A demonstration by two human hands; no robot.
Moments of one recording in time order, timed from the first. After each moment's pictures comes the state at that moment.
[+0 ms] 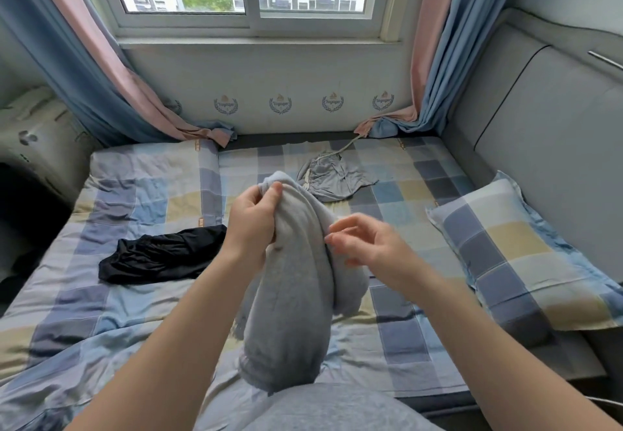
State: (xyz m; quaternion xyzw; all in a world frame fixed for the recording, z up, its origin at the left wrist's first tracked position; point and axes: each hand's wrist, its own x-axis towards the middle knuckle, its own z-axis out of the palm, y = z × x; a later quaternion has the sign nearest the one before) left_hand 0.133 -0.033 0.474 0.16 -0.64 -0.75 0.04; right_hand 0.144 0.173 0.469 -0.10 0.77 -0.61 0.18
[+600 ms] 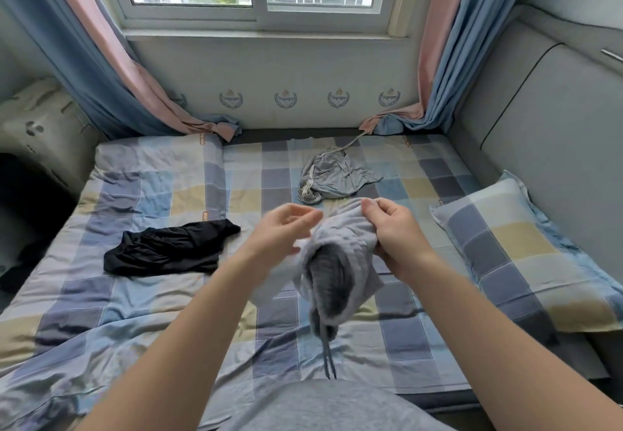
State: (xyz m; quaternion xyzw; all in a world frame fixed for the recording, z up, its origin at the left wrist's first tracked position) left_hand 0.146 -0.035 0.459 0.09 -0.73 -0.66 -0.15; right_hand 0.116 0.161 0.457 0.09 0.68 -0.72 0.12
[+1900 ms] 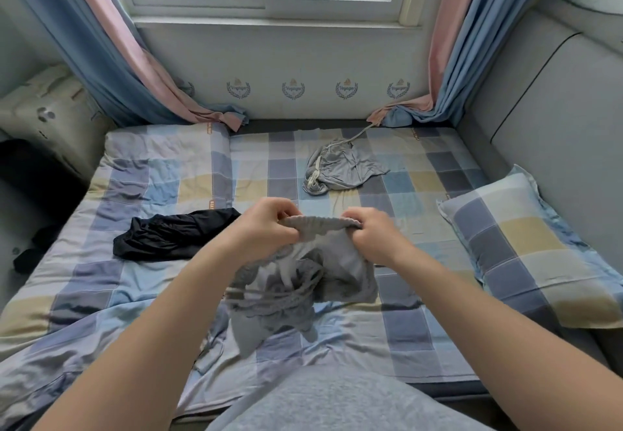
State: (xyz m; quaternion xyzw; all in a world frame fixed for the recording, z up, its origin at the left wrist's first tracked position) left_hand 0.147 -0.068 0.456 0.00 -0.87 -0.47 -0.14; right_hand 0.108 0.155 0.426 -0.14 0.91 -0.35 0.14
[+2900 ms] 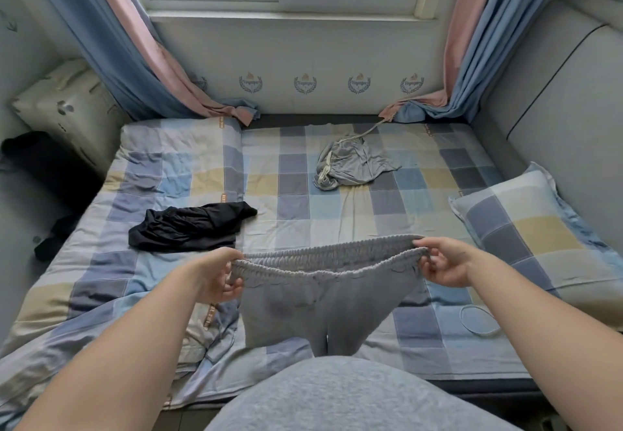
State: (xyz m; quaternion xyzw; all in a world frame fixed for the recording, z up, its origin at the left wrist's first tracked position) left_hand 0.169 -0.173 0.318 0.43 -0.52 -0.65 -0.35; right_hand 0.089 0.264 0.356 0.38 0.54 -0.67 0.35
